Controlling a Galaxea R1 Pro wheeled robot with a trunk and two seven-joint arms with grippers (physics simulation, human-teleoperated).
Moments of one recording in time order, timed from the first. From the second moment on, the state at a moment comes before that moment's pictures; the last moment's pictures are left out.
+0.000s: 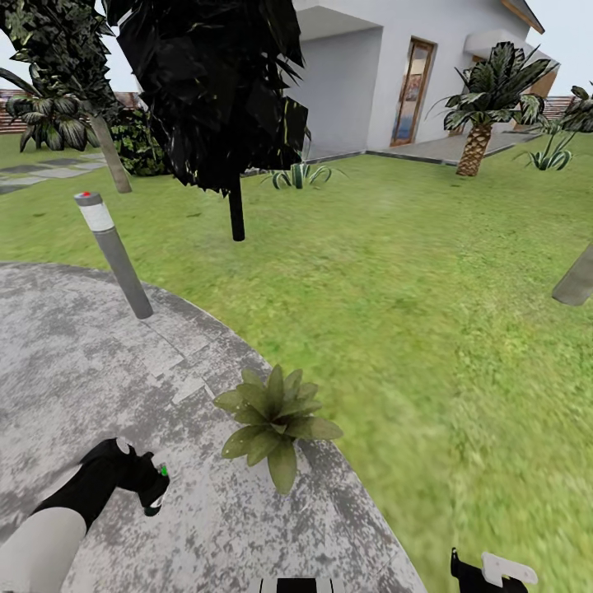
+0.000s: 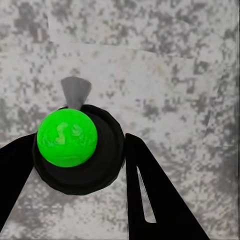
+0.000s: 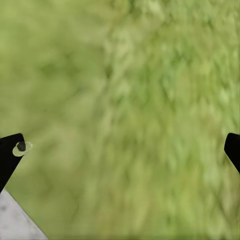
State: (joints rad) left arm -0.67 0.21 0.14 -0.62 -0.98 0.24 -0.95; right arm -0.41 -0.07 -1.20 -0.20 0.94 -0.52 -0.08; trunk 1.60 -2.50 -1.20
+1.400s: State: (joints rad) left arm -0.67 0.19 0.07 -0.79 -0.99 0.55 -1.08; right arm -0.41 -0.07 -1.20 -0.20 0.94 -0.52 -0.08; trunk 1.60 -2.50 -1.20
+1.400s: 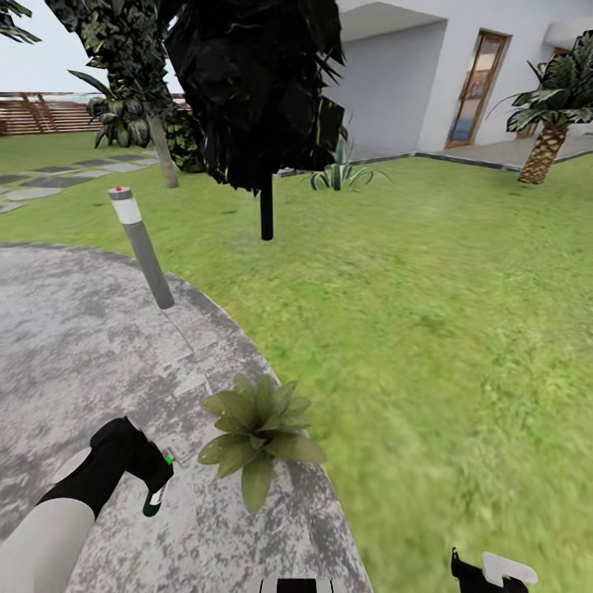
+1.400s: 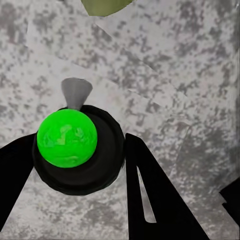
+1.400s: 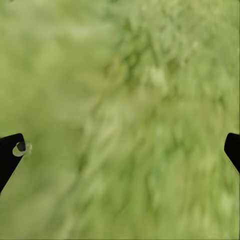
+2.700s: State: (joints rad) left arm -0.69 0.19 -0.01 -0.91 -1.16 0.64 -1.39; right arm -0.41 -0.07 -1.20 -0.20 0.94 -0.52 -0.08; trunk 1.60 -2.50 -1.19
